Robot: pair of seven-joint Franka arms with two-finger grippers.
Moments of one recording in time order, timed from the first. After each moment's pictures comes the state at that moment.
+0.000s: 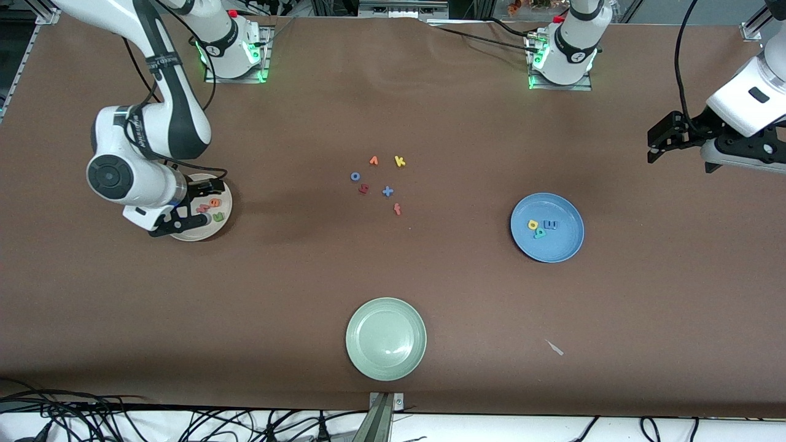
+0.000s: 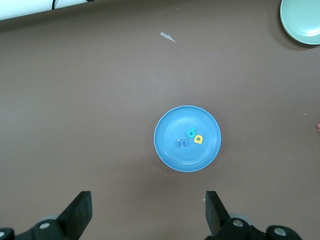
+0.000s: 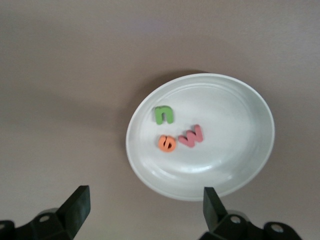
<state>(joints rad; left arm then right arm) -0.09 0.00 0.02 -1.62 0.02 1.66 0.11 0.32 0.30 -0.21 -1.94 -0.01 1.92 -0.14</state>
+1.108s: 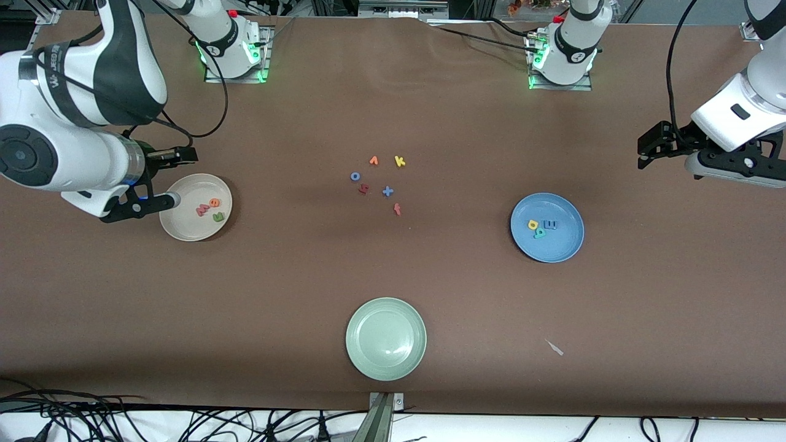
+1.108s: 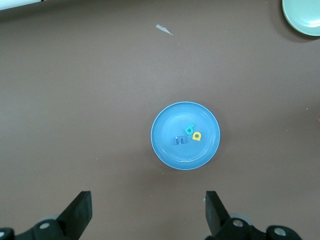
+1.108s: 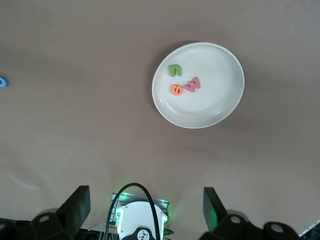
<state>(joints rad) -0.10 0.02 0.01 -1.61 0.02 1.66 0.11 0.30 0.28 -0.15 -1.50 -0.01 1.38 -0.11</state>
